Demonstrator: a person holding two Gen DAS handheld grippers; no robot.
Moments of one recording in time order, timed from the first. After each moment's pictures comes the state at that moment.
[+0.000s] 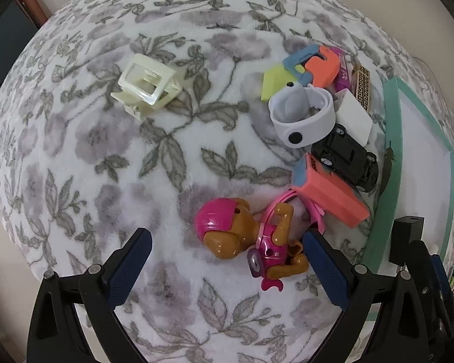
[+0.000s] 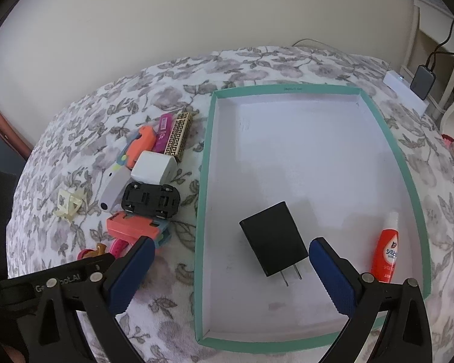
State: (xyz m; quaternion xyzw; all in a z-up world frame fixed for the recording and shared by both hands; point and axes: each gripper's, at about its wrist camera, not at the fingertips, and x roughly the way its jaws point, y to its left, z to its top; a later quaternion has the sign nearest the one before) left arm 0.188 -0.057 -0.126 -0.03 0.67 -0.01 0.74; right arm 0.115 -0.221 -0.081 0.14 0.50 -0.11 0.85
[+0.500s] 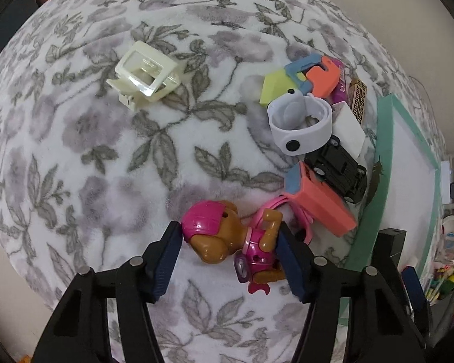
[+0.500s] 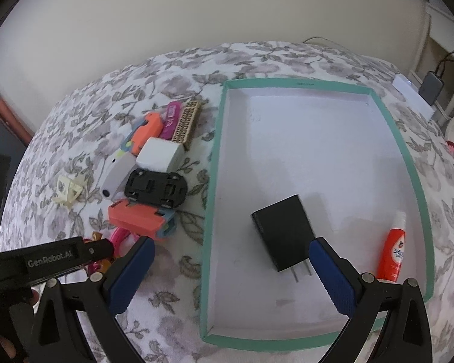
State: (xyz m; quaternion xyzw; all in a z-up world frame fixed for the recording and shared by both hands) left arm 0.189 -0.026 -0.132 -0.09 0.67 -0.02 0.74; right arm 0.118 -0.209 -0.087 0.12 0.52 -0.10 0.84
